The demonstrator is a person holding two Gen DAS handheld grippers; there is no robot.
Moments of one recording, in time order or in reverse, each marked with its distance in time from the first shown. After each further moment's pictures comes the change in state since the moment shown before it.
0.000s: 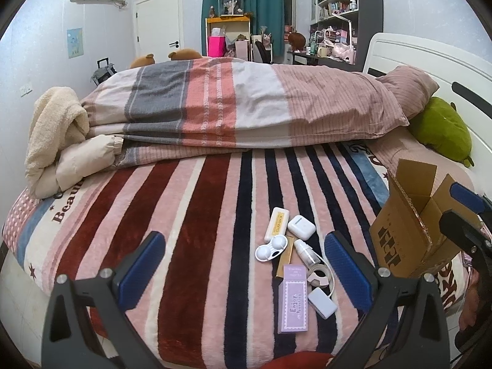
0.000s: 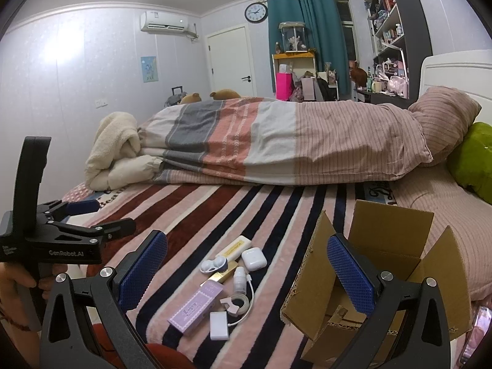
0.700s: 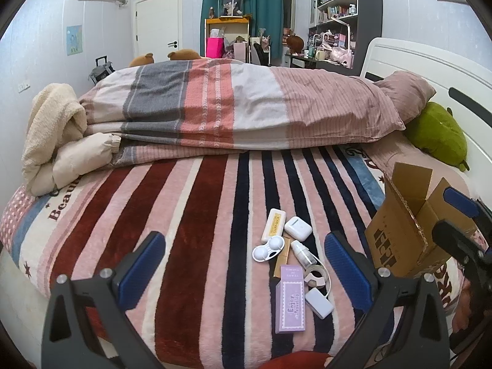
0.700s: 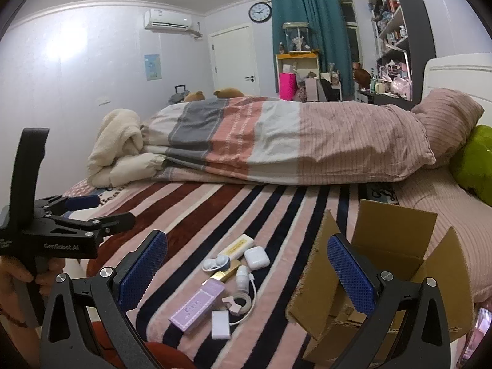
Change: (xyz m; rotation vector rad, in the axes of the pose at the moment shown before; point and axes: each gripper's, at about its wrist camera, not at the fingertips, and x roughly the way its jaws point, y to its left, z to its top) left arm -0.002 0.004 0.000 -0.019 -0.004 -0.029; right arm -0.008 0.010 -0.006 -0.007 -0.007 0.024
